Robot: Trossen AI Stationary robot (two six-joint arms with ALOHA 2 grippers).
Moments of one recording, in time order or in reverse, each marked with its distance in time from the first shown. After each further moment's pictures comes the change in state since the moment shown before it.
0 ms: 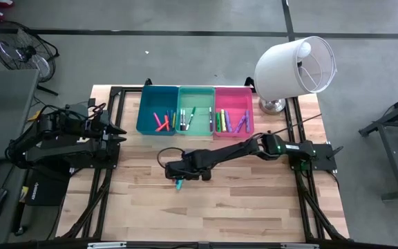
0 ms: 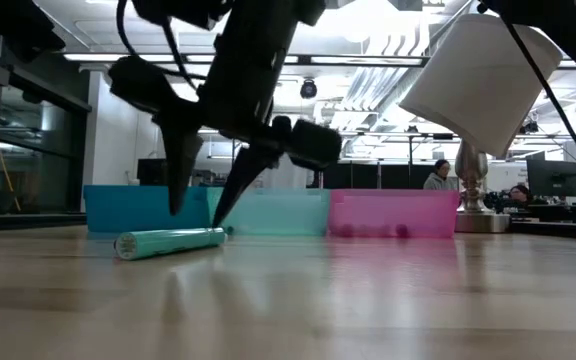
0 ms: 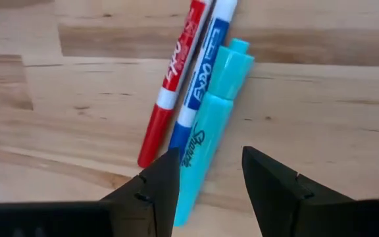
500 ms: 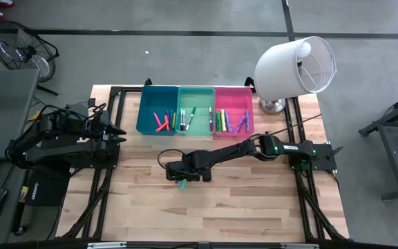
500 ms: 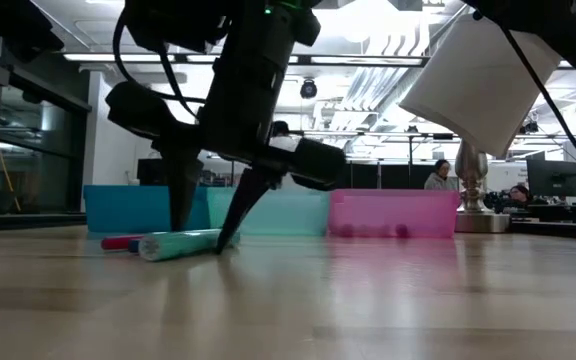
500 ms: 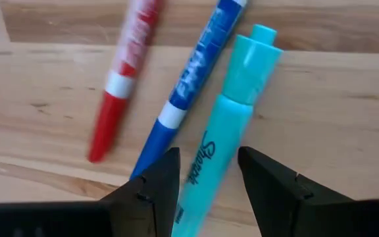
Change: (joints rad) left arm 0.000 0.000 0.000 -0.007 0.006 0.000; right arm -0.001 0.054 0.005 -0.039 -0.061 -0.018
